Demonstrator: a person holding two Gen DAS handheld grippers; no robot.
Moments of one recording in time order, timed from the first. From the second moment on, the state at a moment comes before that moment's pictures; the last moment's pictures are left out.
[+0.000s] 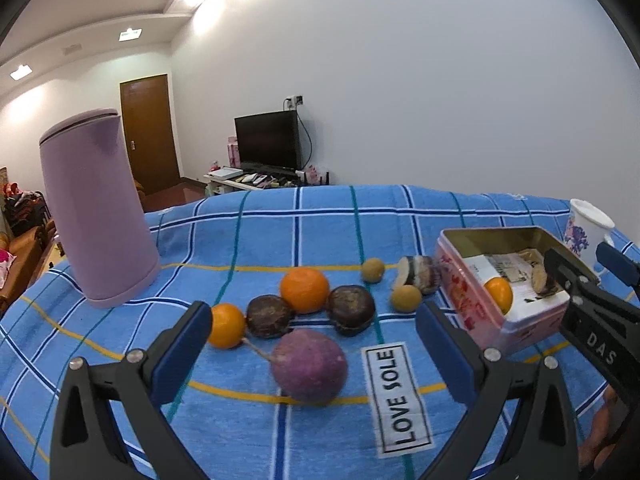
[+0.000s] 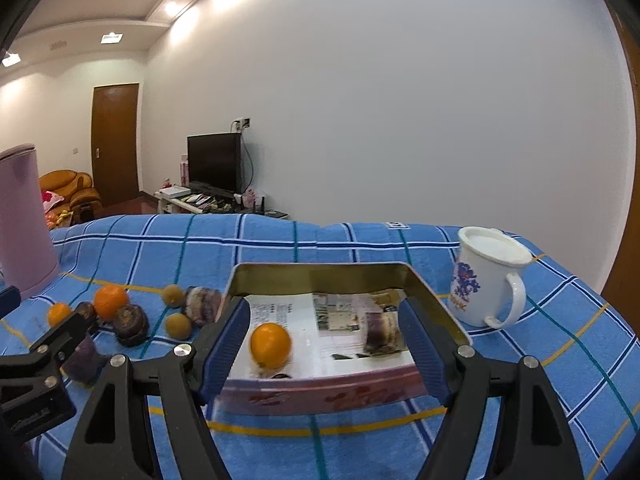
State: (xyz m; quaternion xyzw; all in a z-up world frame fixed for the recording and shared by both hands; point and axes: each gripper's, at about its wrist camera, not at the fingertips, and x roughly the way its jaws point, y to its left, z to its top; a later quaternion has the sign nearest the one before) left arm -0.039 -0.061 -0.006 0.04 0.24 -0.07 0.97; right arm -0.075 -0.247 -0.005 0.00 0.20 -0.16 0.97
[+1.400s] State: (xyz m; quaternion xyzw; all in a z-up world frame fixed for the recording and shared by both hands) left arm 0.015 0.083 -0.020 0.03 0.30 0.06 0.95; right arm -0.017 -0.113 -0.037 0.02 0.35 0.06 0.94
